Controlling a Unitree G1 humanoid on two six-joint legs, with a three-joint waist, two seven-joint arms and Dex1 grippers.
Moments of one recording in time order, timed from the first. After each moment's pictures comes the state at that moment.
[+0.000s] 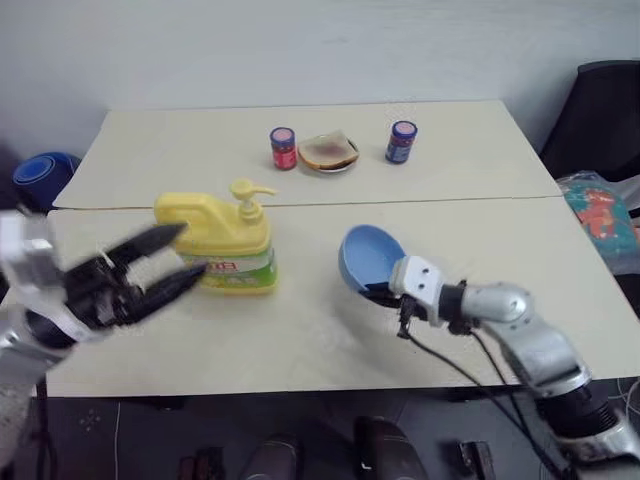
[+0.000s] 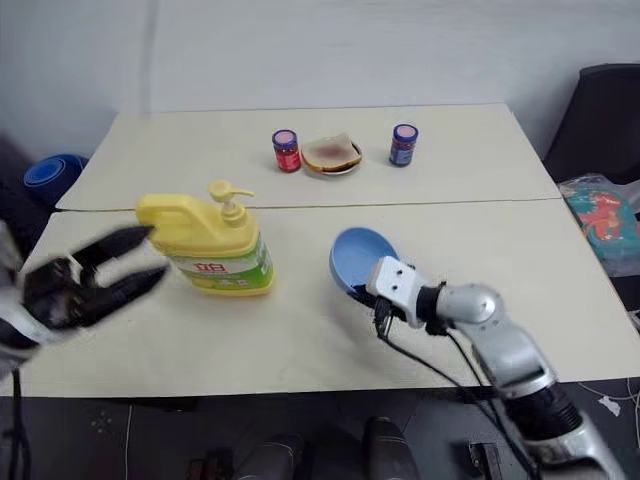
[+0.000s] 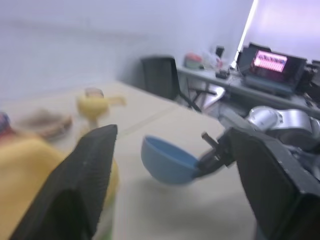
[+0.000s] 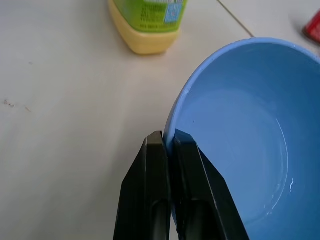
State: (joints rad) left arm -0.01 0.82 0.64 -0.52 -1.21 0.54 -0.70; right arm -0.41 -0.68 0.22 -0.28 0.21 0.35 0.94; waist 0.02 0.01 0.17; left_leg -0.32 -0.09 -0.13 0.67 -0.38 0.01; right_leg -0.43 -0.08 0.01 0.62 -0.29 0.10
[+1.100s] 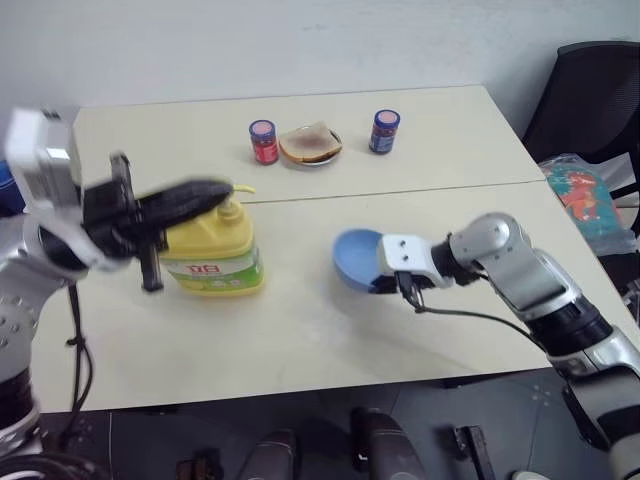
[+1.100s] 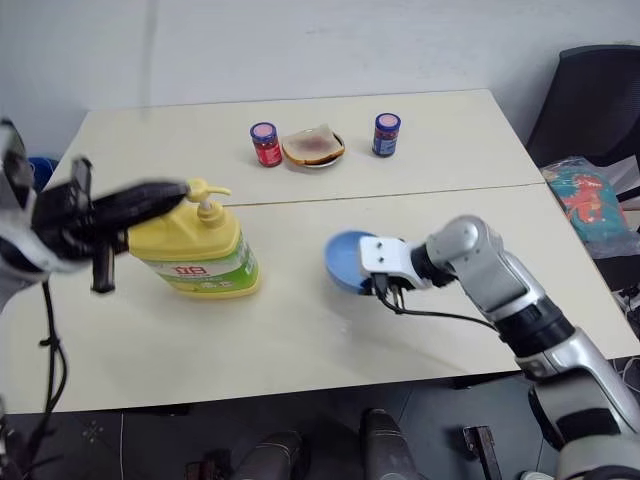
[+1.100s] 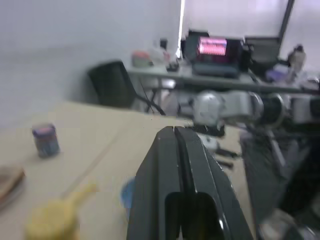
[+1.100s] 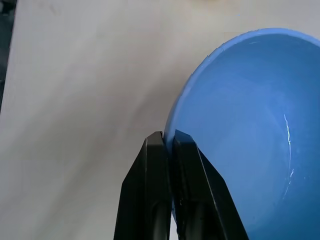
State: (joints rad) left arm -0.28 0.90 0.43 -0.44 -1.08 0.66 -0.90; right arm -0.72 -0.77 0.45 0.03 0.02 0.37 1.30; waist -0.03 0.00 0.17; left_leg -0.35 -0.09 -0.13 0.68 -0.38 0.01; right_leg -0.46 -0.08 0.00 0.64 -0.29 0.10
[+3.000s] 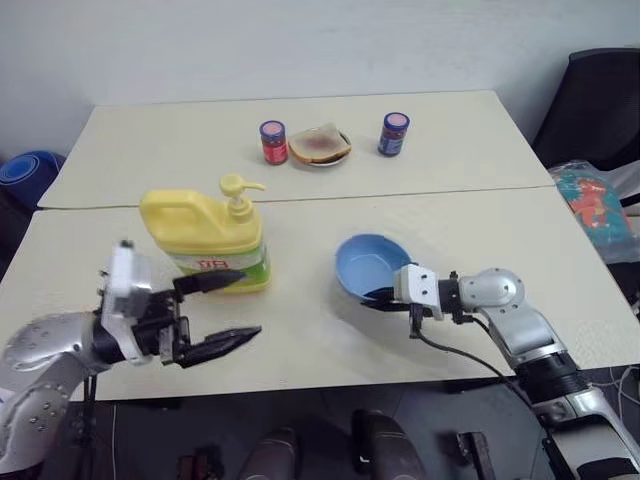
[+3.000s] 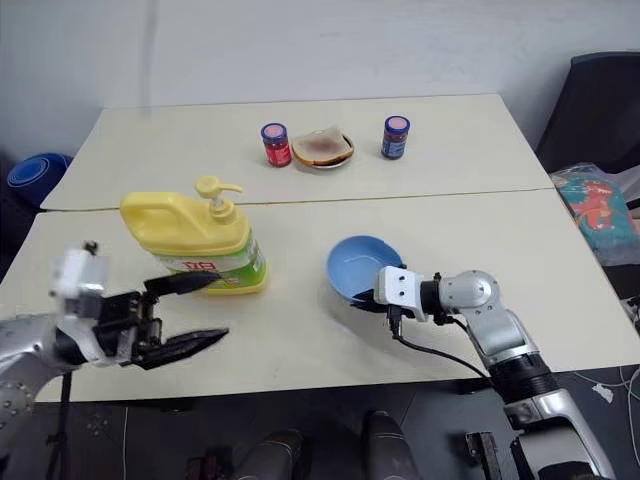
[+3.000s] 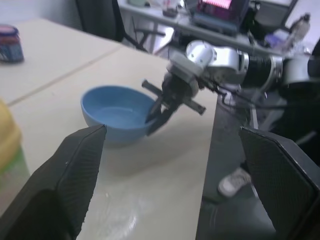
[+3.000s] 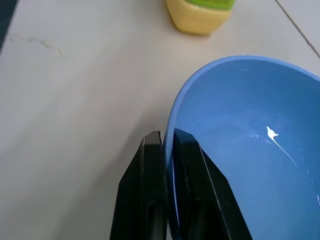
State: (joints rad) left arm 0.03 0.81 0.46 -0.58 -1.05 0.60 -0.86; right arm -0.52 -0.61 0.23 0.11 0.11 -0.05 1.22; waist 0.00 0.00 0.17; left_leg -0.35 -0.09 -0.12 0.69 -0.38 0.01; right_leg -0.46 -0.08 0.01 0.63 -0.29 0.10
